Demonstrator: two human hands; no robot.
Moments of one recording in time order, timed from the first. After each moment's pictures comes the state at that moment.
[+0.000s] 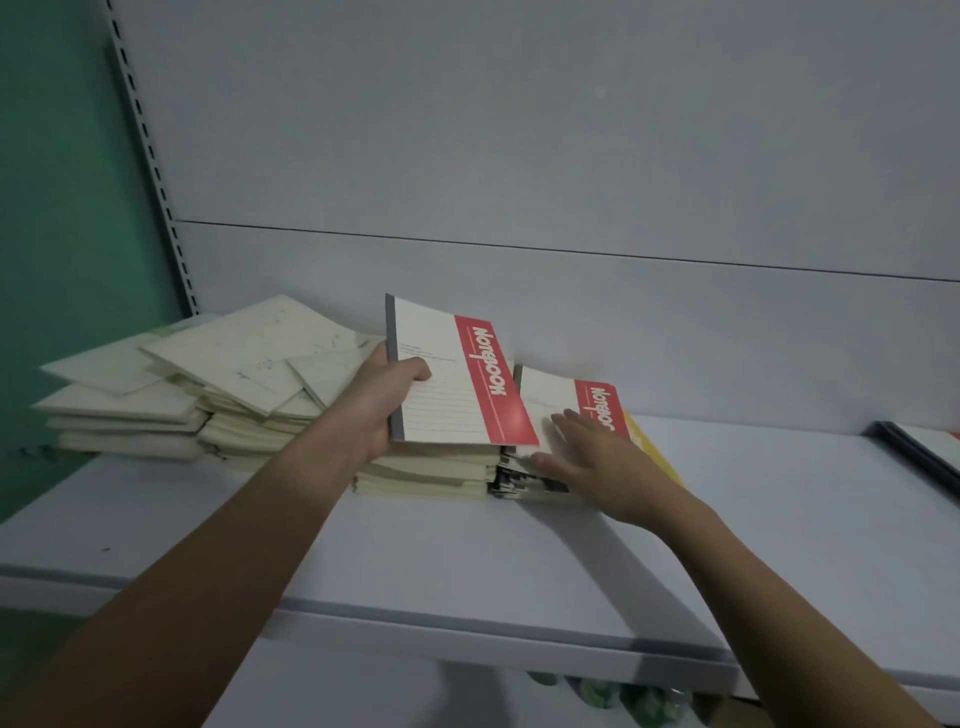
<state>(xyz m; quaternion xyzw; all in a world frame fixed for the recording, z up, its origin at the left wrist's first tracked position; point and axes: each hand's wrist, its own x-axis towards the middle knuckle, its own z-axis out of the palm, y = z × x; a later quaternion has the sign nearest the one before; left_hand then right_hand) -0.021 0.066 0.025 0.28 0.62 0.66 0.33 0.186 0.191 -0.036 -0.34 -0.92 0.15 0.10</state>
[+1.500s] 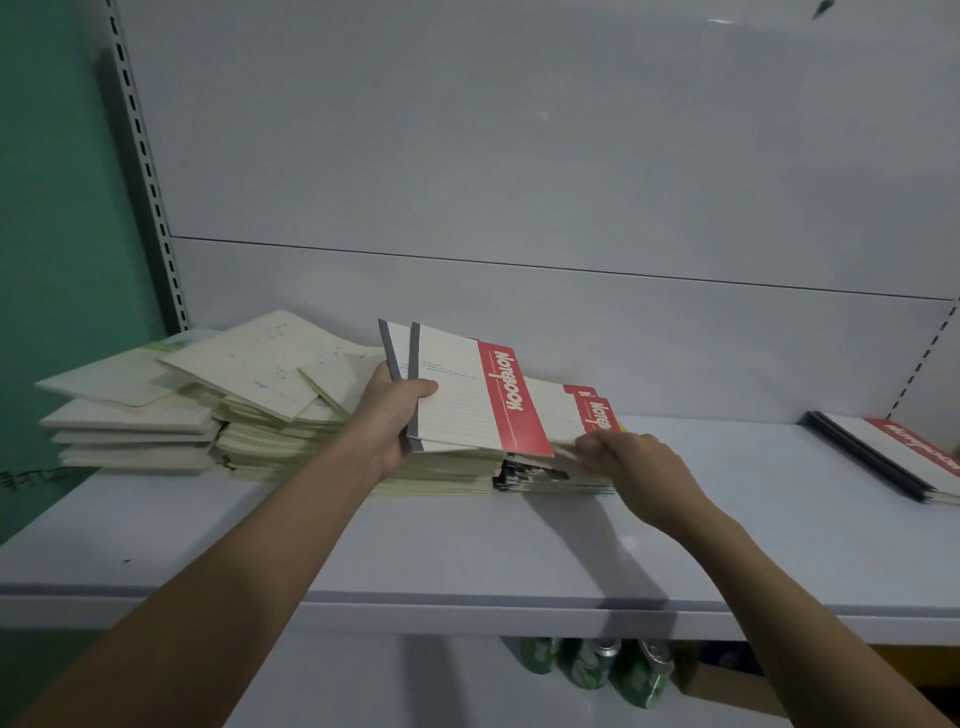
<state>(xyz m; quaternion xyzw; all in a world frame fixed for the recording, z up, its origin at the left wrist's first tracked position) -0.025 0.039 0.017 0.28 0.56 0.68 0.38 0.215 0.162 -0.037 -0.44 -0.88 0.04 0.18</state>
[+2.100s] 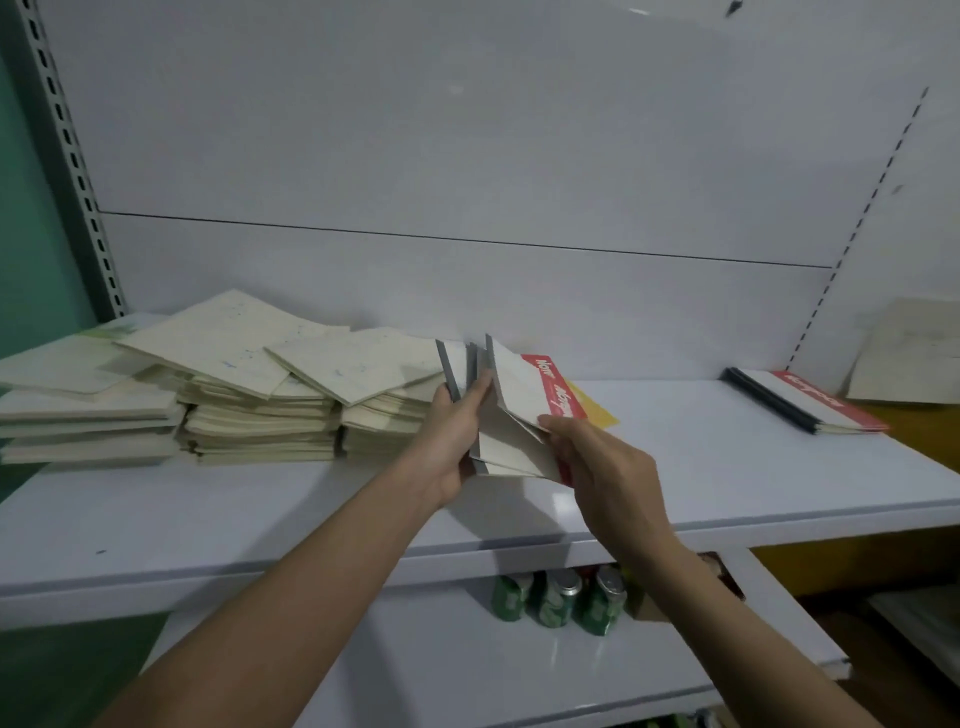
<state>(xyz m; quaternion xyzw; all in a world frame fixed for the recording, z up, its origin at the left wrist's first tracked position) 0.044 0.032 -0.017 0.31 0.50 0.63 0.50 0.219 0.059 -0.058 -0.29 -0.83 -0.08 0.47</state>
